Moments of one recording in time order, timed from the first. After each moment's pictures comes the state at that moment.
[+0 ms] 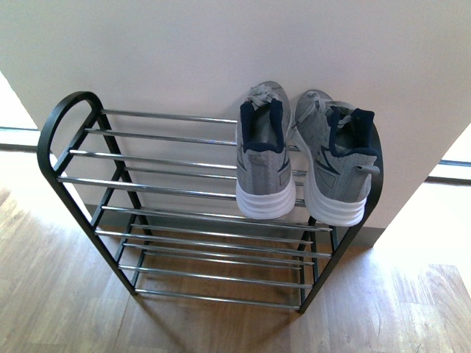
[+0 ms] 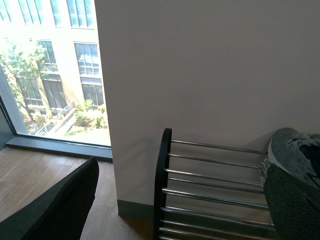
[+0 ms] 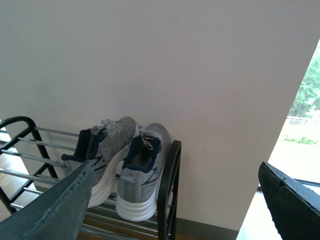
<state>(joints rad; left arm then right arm) 0.00 0.02 0.01 0.00 0.00 -0.01 0.00 0.00 0.02 0.00 0.00 0.00</state>
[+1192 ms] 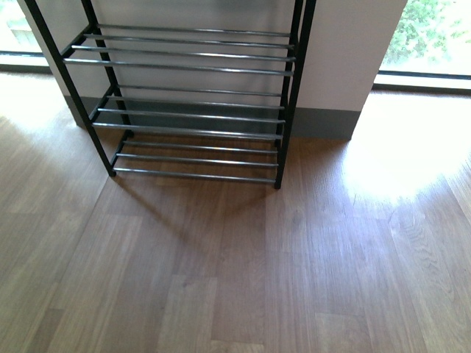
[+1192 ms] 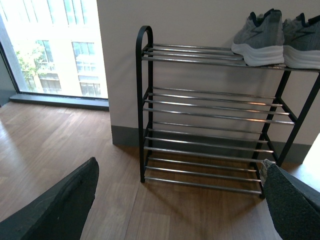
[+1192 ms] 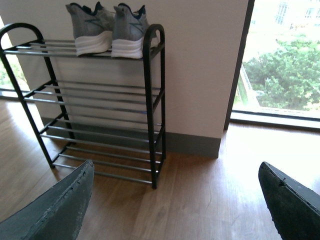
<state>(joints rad) 0.00 0.02 0.01 0.00 0.00 -0.01 0.00 0.00 0.02 0.00 0.00 0.00</state>
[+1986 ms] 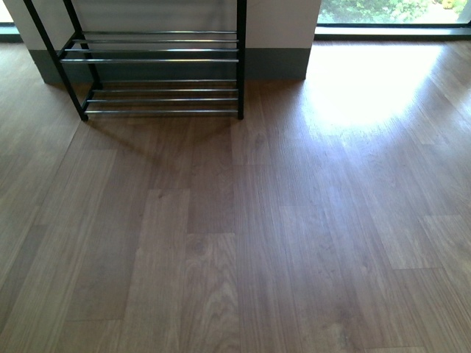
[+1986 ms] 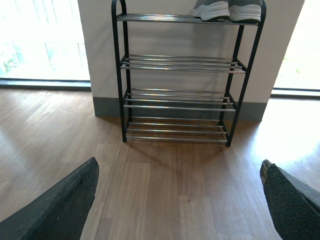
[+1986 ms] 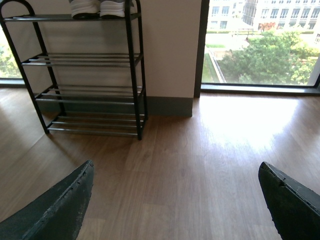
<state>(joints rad) 0.00 0.02 0.01 0.00 0.00 -0.01 0.00 0.00 0.02 0.00 0.00 0.00</state>
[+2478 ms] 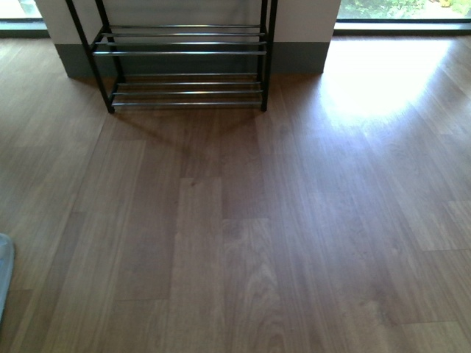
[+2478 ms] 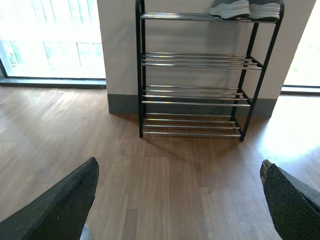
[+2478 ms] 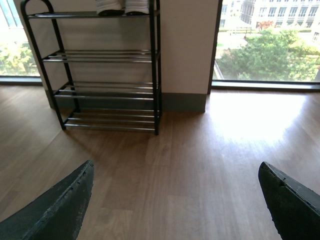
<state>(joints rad) 0.00 0.02 0.01 0.00 0.00 -0.01 0.00 0.00 0.02 0.00 0.00 0.00</state>
